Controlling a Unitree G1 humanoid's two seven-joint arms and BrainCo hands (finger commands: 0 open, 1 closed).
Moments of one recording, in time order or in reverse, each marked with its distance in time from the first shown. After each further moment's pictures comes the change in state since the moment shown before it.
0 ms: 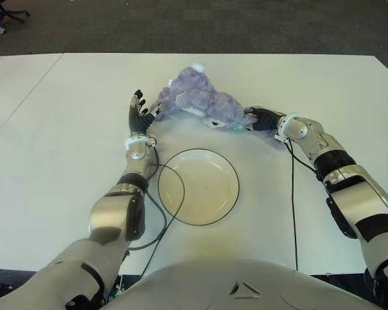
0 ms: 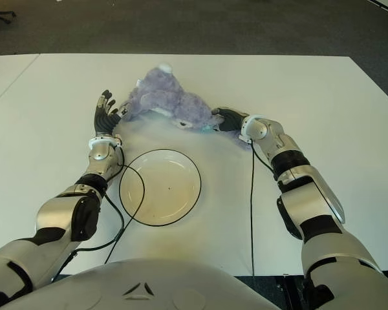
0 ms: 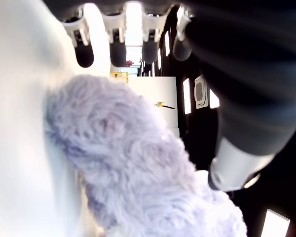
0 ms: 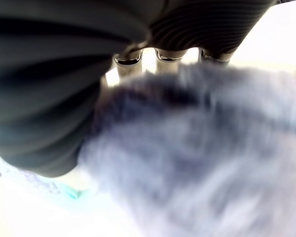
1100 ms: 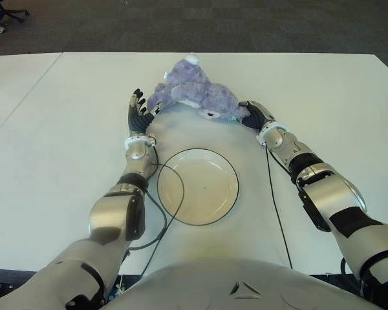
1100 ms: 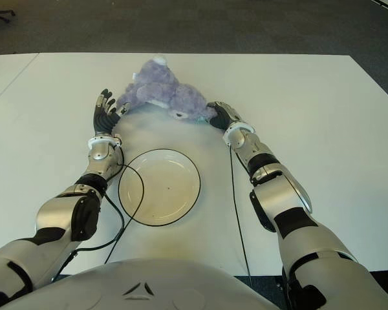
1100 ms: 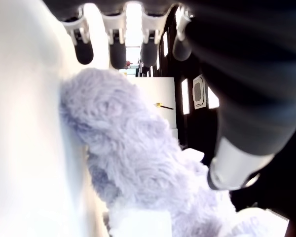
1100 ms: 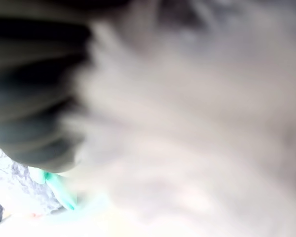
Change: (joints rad) left arm 0.000 -0.001 0.006 -0.006 0.007 -0.008 0.000; right arm -0.091 0.214 -0.056 0.333 -0.077 -0.029 -0.504
